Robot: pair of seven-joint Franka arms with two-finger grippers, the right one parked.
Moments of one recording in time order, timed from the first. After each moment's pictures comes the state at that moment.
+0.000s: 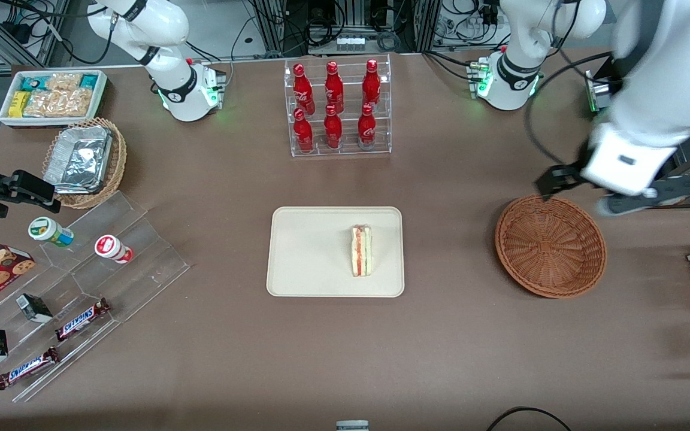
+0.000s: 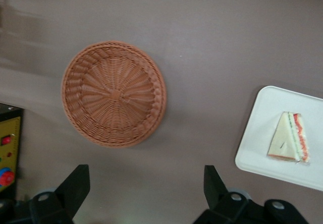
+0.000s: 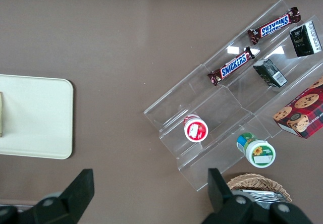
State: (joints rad) arm -0.51 0.08 0.33 -1.50 0.00 1.55 -0.41
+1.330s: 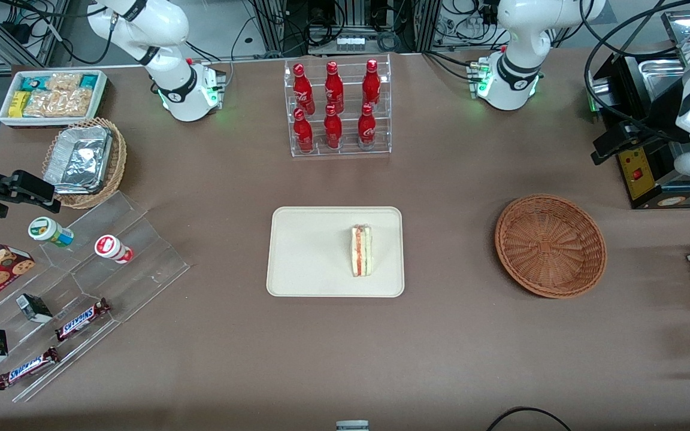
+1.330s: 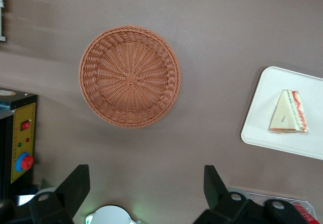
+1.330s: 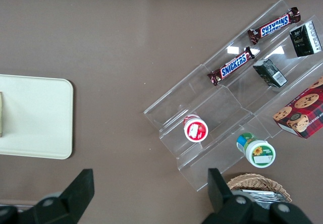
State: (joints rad) arm 0.10 -0.02 -0.18 -1.51 -0.04 1.43 -0.29
